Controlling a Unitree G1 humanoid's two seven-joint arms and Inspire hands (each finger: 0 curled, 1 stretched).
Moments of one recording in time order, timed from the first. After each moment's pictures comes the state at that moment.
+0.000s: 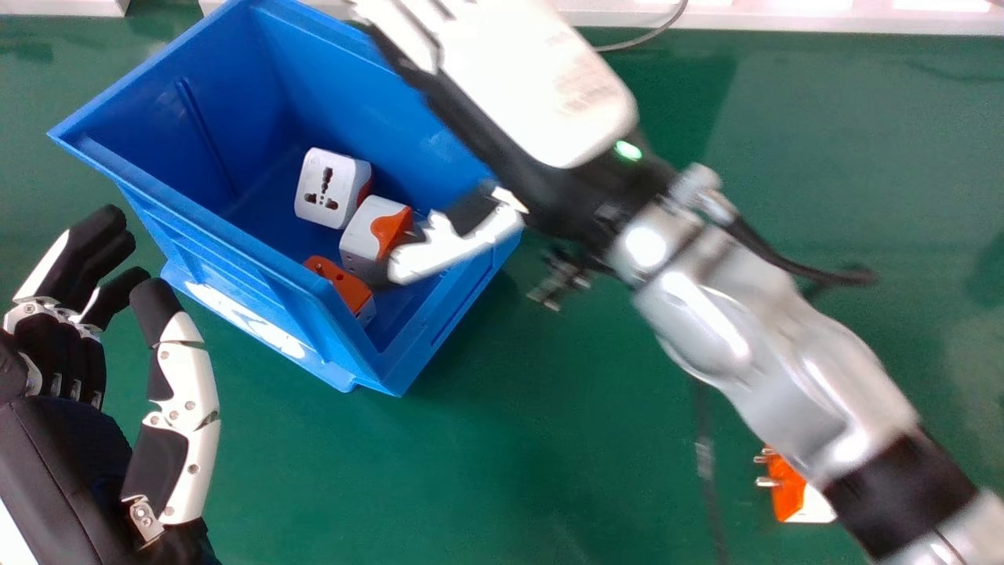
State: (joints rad) left arm 0.59 -0.12 -0.11 -0.37 0.28 -0.67 0.62; right arm -0.40 -0.39 0.35 -0.09 -0.75 -0.17 0.05
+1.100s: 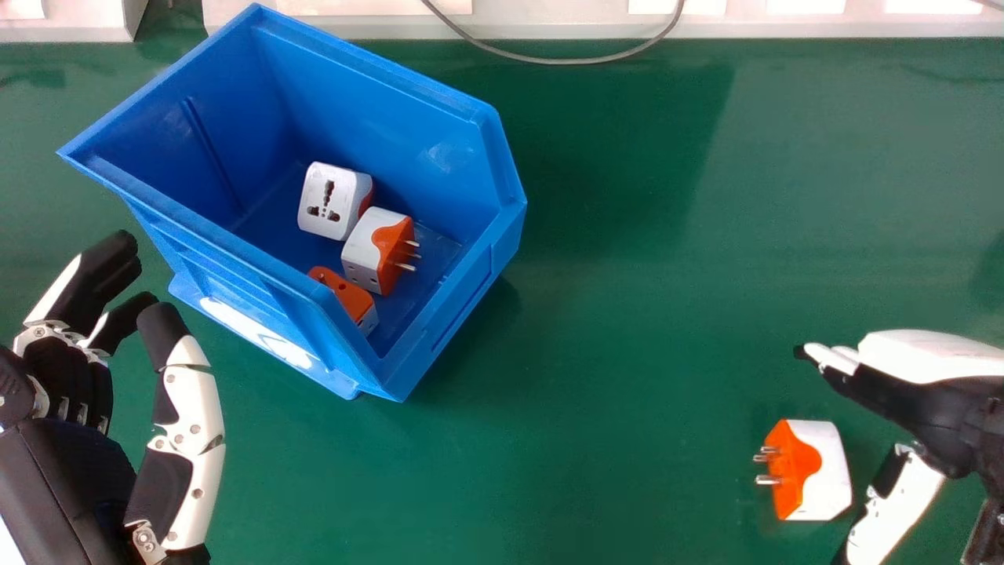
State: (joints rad) left arm 0.67 -0.11 -0.14 -0.41 0.28 -0.65 0.61; right arm 0.11 -0.83 0.09 -0.51 -0.76 0.42 0.89
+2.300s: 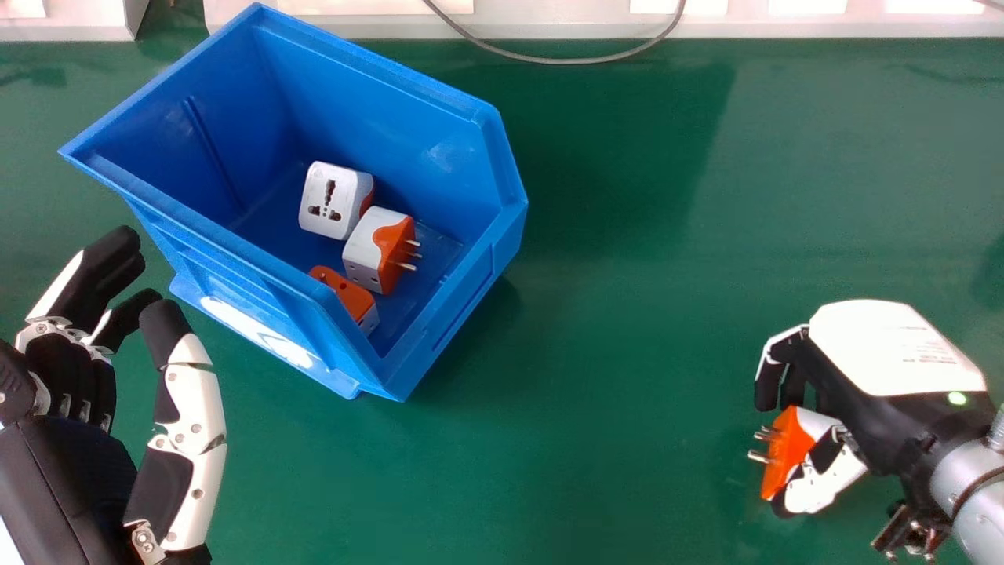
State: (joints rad) left arm 0.68 -0.10 -0.16 -0.44 0.26 -0.64 0.59; right arm 0.17 -0.67 0.13 -0.28 -0.82 0.11 0.28
